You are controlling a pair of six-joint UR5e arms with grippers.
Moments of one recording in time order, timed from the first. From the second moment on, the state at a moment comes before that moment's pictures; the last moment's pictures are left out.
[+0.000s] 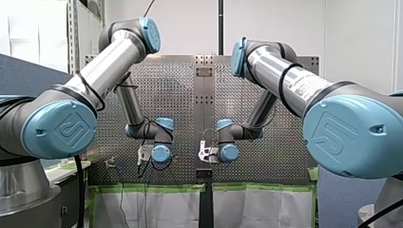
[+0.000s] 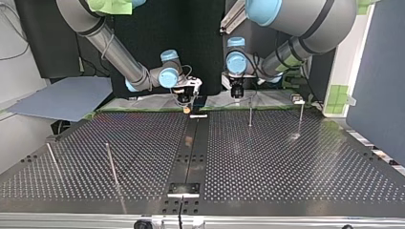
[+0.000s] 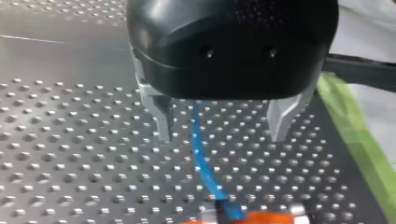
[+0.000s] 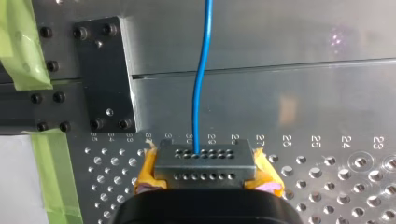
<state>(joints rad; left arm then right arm) -0.35 -2.38 -1.84 -2.29 -1.97 -1.52 2.21 -0.51 1.25 -0.46 1.59 1.71</state>
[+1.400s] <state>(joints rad) -0.34 -2.41 -1.75 -2.34 -1.95 -1.58 2.18 -0.50 1.25 -0.47 1.58 1.71</state>
